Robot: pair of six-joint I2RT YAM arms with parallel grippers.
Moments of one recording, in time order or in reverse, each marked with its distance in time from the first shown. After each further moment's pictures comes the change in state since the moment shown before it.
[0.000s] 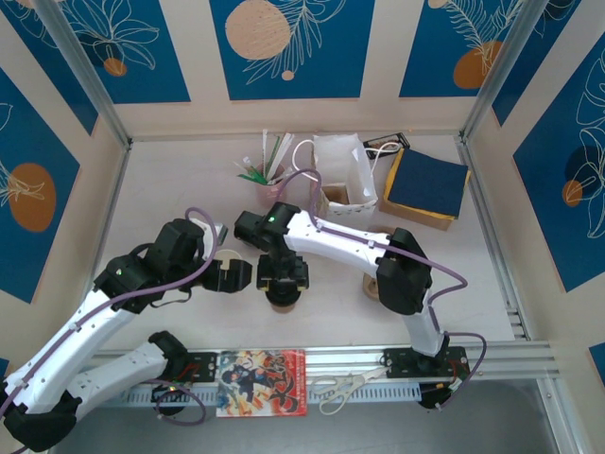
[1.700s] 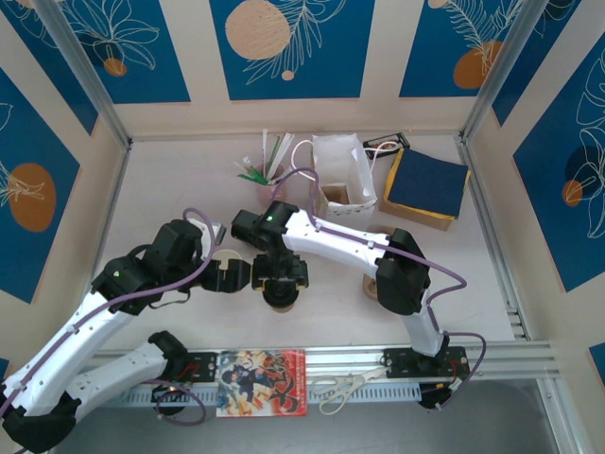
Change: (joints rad) left arm 0.000 -0.013 0.000 -0.001 -0.003 -0.008; right arm 0.011 0.009 0.031 -0.014 -0.004 -0.014
